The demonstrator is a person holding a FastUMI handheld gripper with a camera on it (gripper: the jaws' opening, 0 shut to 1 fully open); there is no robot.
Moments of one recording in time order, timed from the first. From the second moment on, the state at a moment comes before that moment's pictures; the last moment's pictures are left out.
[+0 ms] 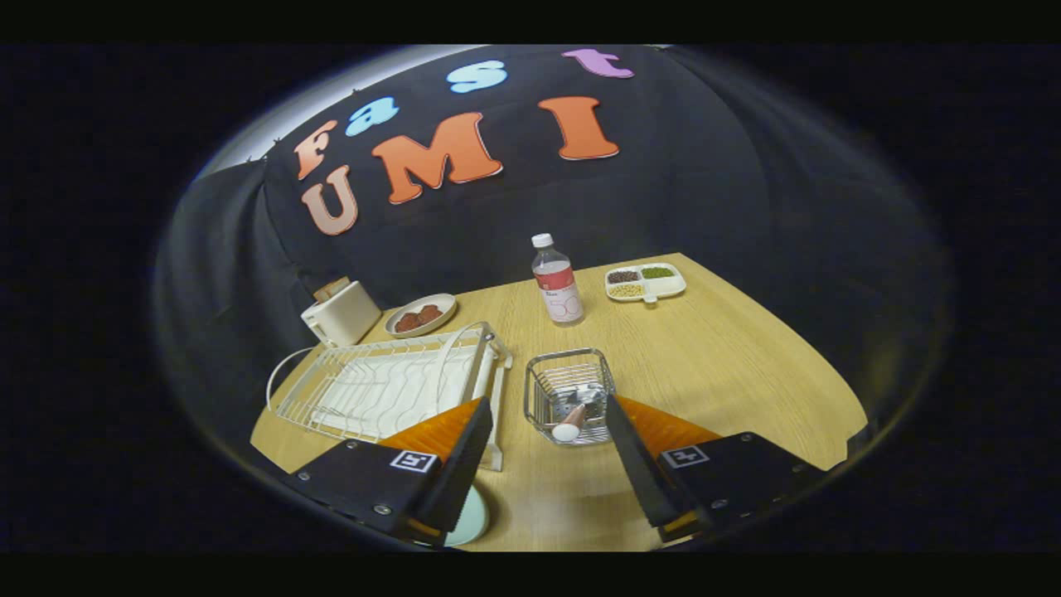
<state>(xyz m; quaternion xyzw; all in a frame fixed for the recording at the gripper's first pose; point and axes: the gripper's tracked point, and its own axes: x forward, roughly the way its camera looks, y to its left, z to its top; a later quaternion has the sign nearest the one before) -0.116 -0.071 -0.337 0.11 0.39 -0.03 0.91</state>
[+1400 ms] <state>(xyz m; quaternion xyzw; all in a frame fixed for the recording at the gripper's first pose) -0.102 -0.074 -0.239 0.05 0.33 -0.04 0.94</state>
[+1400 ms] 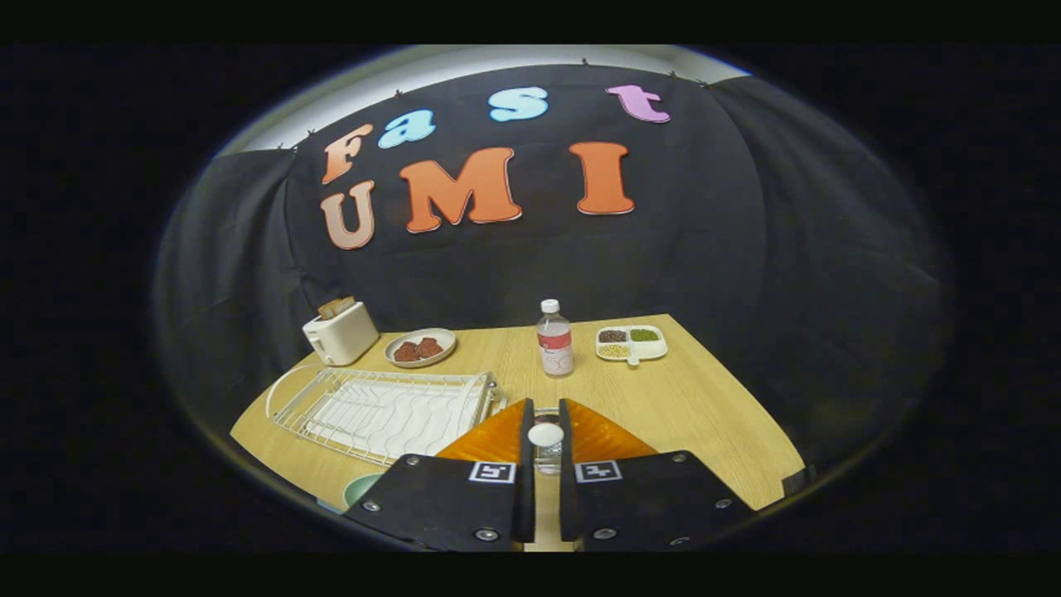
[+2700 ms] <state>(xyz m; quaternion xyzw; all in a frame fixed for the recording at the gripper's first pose) -0.193 0.086 -0.282 0.10 0.44 0.17 0.88</state>
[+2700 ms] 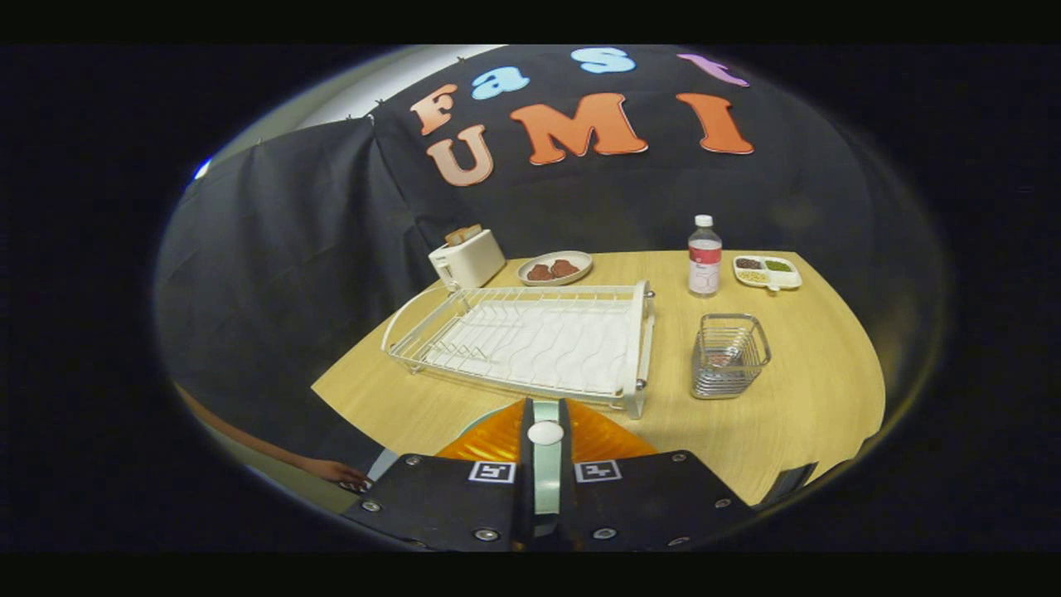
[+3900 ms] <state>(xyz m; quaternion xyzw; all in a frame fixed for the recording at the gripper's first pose) -0.186 0.048 -0.325 0.12 0.48 0.10 0.86</state>
